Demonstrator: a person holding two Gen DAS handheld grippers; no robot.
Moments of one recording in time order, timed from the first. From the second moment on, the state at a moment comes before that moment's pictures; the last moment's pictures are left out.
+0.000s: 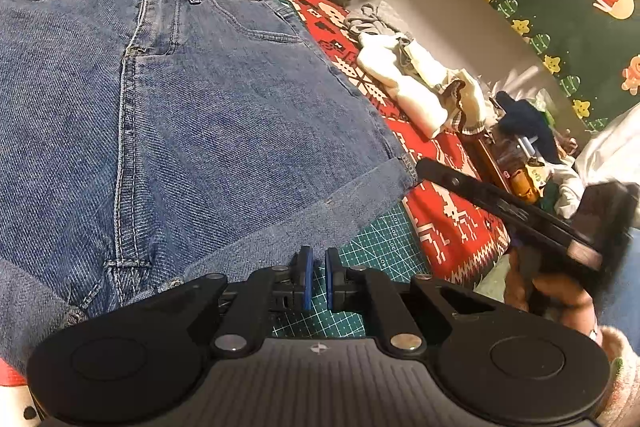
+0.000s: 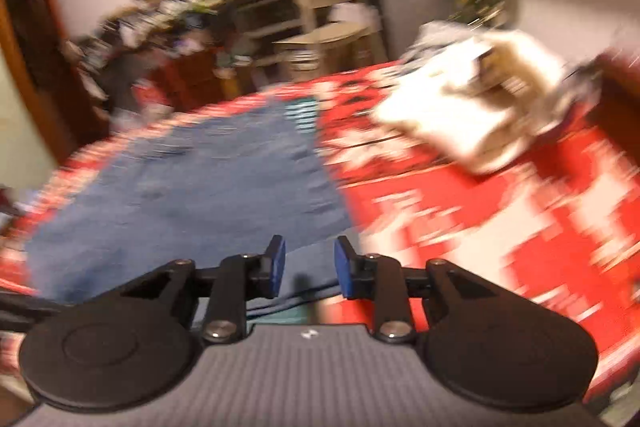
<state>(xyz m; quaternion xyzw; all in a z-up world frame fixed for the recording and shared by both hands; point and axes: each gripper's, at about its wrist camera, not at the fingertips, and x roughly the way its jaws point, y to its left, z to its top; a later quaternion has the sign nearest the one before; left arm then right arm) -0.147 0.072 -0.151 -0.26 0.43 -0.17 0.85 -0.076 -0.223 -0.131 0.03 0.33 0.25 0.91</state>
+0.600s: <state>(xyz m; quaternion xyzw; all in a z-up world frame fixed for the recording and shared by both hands) -0.153 0.058 -0.151 -0.21 0.44 -0.18 0.86 -0.073 -0.225 -0.146 0.03 0.35 0.20 0.91</state>
